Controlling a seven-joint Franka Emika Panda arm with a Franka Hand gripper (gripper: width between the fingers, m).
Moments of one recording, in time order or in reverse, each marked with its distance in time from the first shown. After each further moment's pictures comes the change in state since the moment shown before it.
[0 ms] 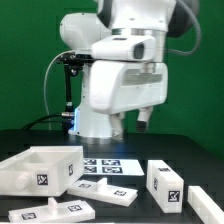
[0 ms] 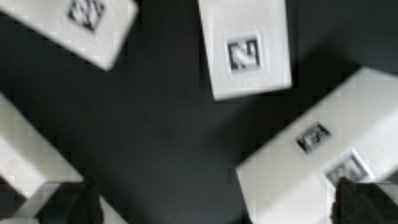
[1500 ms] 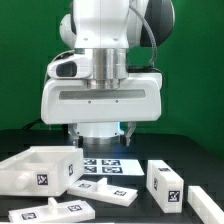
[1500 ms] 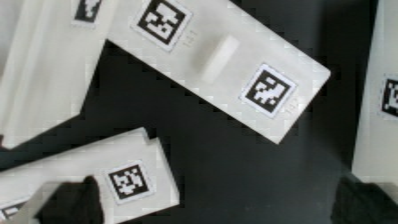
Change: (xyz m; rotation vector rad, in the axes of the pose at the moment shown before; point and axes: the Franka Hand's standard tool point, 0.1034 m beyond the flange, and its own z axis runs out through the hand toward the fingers) arm -0.038 0.007 0.026 0.072 -0.003 0.866
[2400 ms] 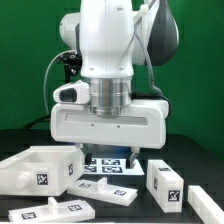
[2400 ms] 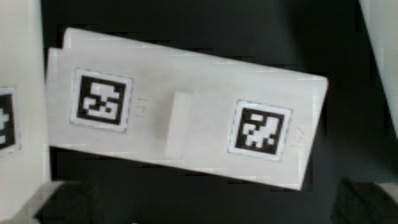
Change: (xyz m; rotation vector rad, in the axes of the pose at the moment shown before) arm -0.014 -0.014 0.048 0.007 -0.068 0.333
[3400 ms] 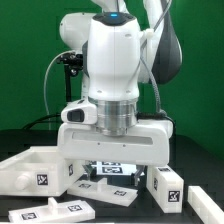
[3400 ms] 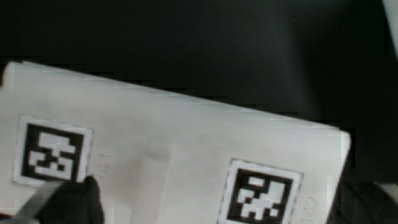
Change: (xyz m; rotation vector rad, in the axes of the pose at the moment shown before) arm -0.009 -0.005 0.030 -0.013 -0.015 -0.028
